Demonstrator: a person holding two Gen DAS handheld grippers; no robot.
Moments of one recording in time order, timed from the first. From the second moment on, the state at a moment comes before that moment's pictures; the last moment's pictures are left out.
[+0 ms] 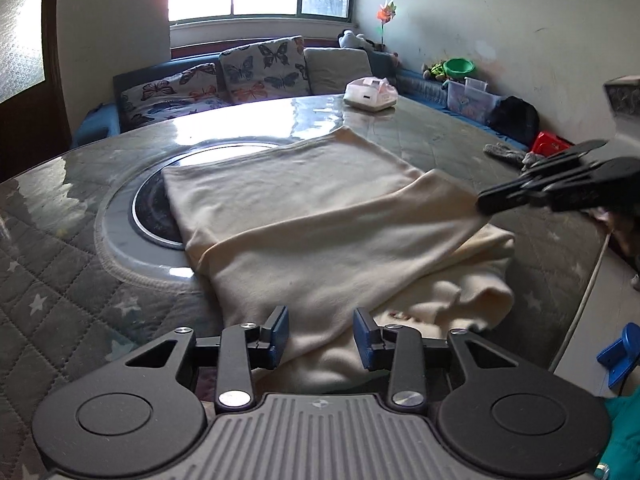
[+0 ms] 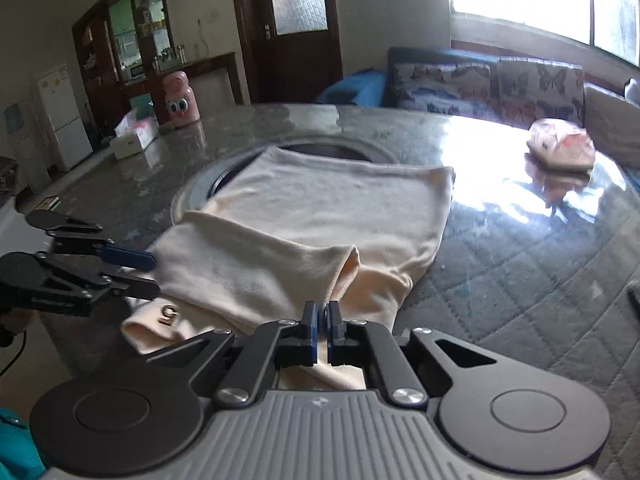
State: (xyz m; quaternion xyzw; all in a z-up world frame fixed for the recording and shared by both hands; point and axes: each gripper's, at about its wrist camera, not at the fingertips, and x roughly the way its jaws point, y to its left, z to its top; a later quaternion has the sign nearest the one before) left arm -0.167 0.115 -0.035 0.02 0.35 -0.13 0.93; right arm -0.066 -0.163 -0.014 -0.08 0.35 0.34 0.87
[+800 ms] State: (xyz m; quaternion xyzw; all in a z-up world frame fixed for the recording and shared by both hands) left arm -0.100 0.124 -0.034 0.00 0.36 -0.12 0.93; right arm -0.029 -0.130 -0.042 -0.13 0.34 0.36 0.86
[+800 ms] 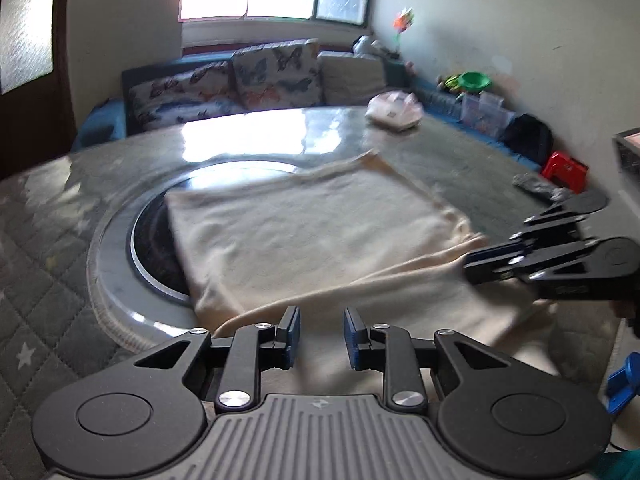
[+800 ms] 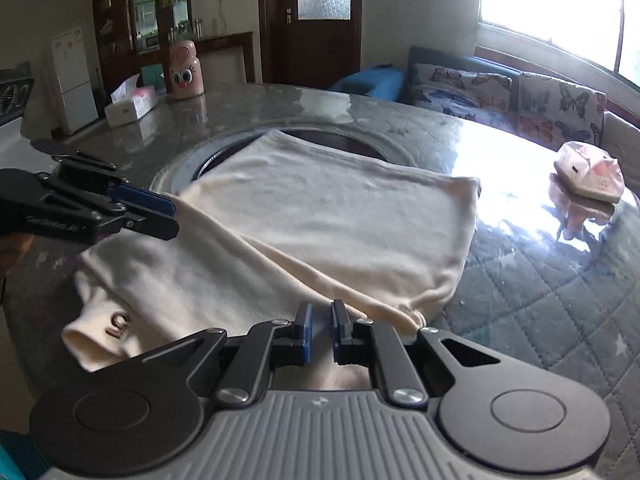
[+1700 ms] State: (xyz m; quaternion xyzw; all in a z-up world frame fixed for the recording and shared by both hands) left arm -0.207 0.070 -0.033 0.19 0.33 -0.19 0.91; right arm -0.100 -0.159 -0.019 -0.23 0.31 0.40 0.83
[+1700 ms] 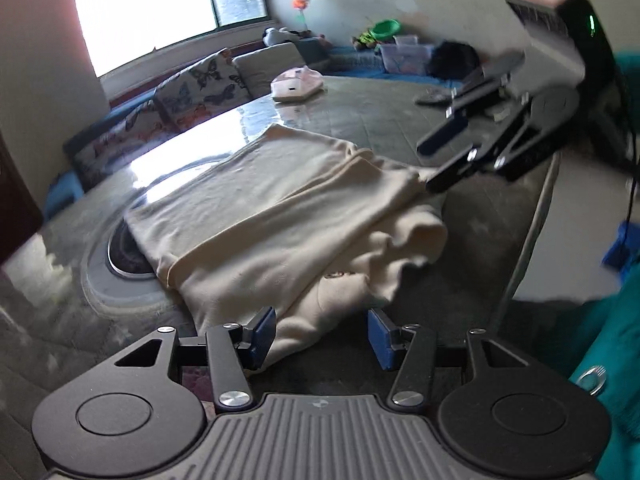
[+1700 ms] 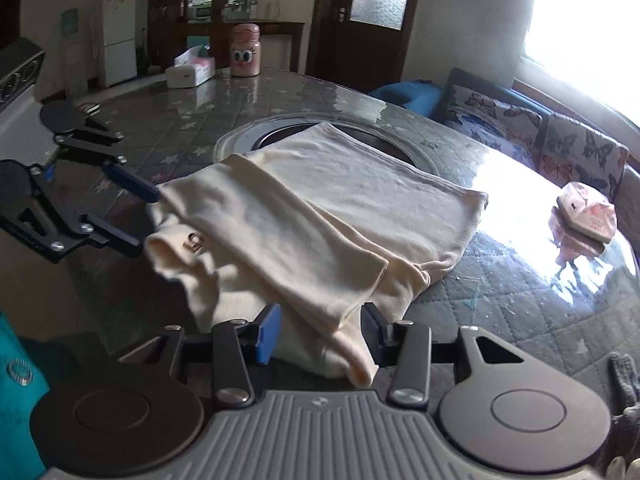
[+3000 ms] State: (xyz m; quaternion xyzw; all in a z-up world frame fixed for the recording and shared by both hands) left arm -0.187 0.087 -0.036 0.19 0.29 -0.17 0.92; right arm -0.046 -0.132 -0.015 -0.16 0.32 0.46 0.81
